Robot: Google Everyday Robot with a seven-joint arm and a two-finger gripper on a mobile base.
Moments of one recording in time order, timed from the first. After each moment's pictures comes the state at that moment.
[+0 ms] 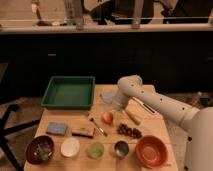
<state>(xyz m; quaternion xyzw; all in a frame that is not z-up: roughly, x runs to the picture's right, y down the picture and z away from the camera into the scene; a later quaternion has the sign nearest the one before) 0.044 0.154 0.861 -0.36 -0.20 -0.05 0.91</state>
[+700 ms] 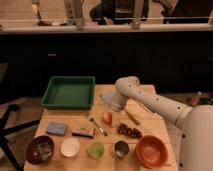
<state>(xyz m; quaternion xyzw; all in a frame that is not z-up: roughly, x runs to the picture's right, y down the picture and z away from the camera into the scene) 0.038 0.164 0.868 -0.37 -0.20 -0.05 0.90</state>
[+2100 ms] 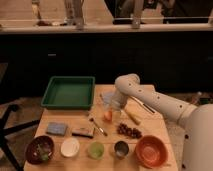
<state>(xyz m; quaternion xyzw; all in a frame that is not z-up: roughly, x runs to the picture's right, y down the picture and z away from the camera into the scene) 0.046 0.145 0.850 -0.36 -0.18 -0.05 0.91</state>
